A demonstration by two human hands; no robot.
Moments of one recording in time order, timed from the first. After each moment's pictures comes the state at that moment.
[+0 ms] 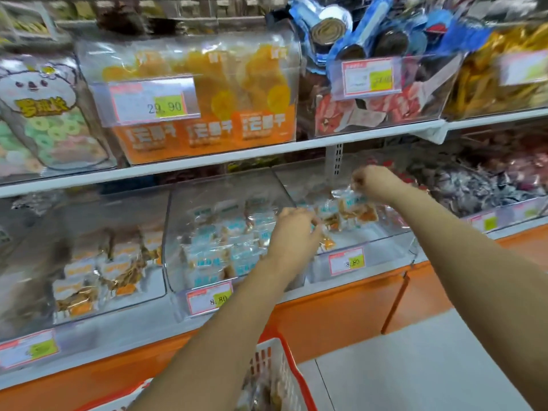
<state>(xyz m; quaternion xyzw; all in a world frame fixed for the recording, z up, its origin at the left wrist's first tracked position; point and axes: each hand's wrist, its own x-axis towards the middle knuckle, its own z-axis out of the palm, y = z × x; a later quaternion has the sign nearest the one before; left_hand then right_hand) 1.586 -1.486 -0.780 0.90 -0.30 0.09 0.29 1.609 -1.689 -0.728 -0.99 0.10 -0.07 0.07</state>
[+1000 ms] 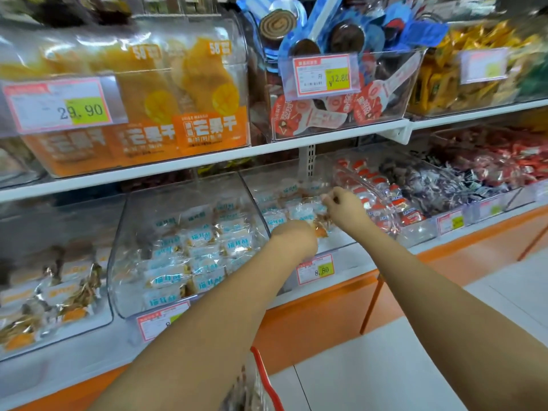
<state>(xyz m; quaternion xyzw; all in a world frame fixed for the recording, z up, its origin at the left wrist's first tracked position) 1.601 -1.565 -0.765 0.95 -0.30 -0.13 -0.02 1.614 -1.706 -0.800 -0.90 0.16 -0.20 0.35</state>
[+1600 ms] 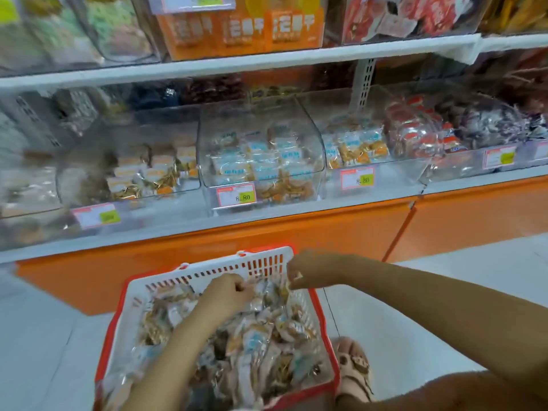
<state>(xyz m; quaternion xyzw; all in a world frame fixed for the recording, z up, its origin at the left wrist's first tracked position) 1.435 -1.301 -0.920 0.94 -0.05 -0.23 0.26 1.444 -1.514 -0.884 -0.93 -0.21 0.27 0.08</state>
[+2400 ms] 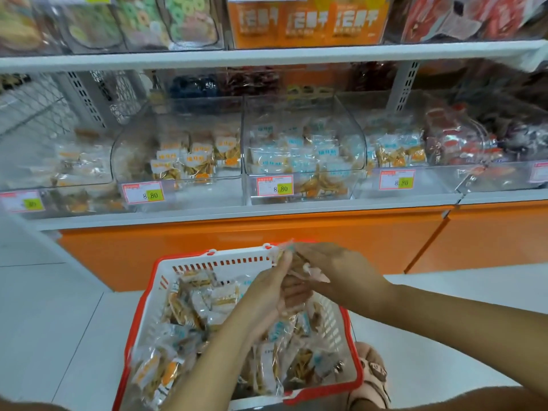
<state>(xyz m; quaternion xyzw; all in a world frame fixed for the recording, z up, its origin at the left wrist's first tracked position) 1.384 -1.314 -0.892 0.55 0.05 -0.29 0.78 1.387 -1.483 -0.869 -0.94 -0.29 -0.08 0.14</state>
